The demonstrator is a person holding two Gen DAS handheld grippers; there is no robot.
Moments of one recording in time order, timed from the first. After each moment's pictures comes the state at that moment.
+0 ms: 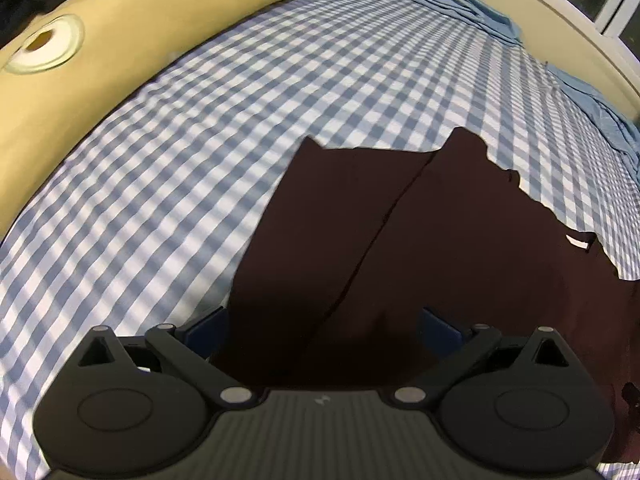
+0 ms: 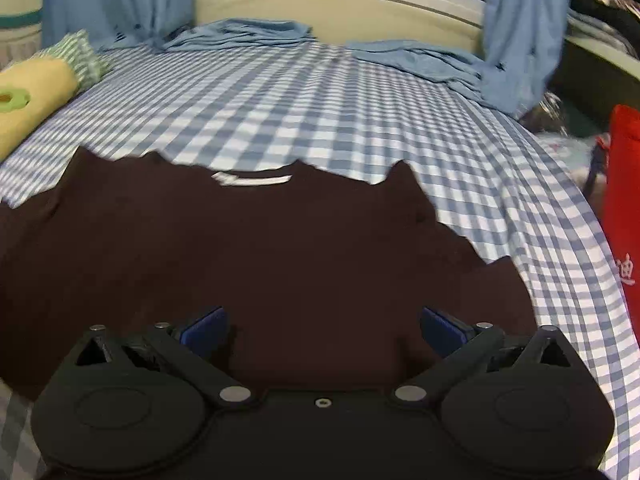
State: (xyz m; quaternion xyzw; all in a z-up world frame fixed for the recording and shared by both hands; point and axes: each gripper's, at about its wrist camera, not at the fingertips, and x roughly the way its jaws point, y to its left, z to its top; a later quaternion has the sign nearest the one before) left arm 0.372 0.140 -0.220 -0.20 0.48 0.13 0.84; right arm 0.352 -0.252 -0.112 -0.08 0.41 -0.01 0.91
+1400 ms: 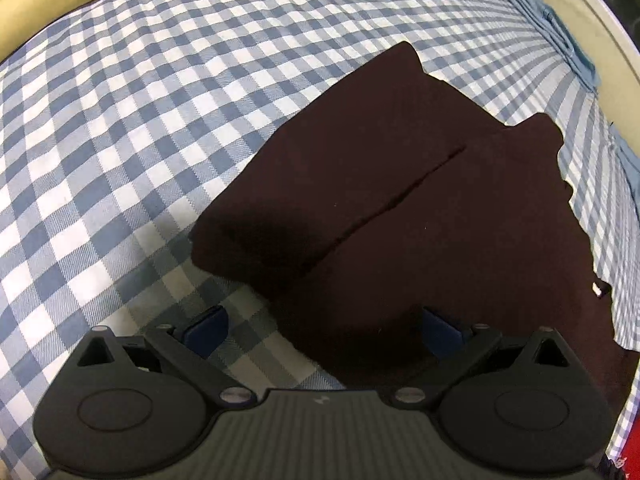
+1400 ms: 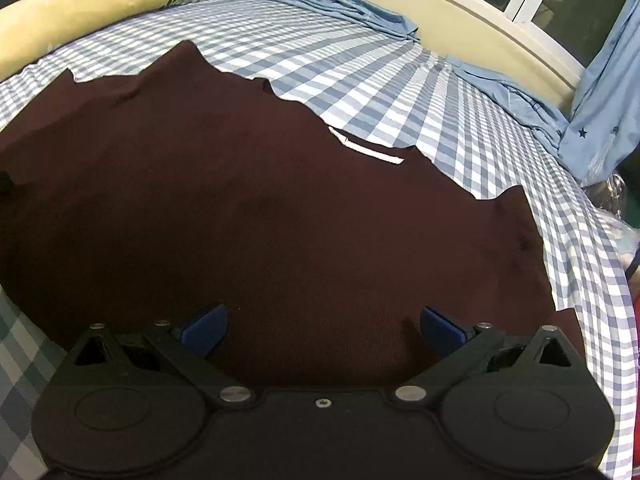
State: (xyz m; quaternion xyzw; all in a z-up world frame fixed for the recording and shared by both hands) left arm 0.352 0.139 -0.289 -0.36 0.50 0.18 0.76; right arm 0.345 -0.181 -0.160 -0.21 0.42 0.08 0.88
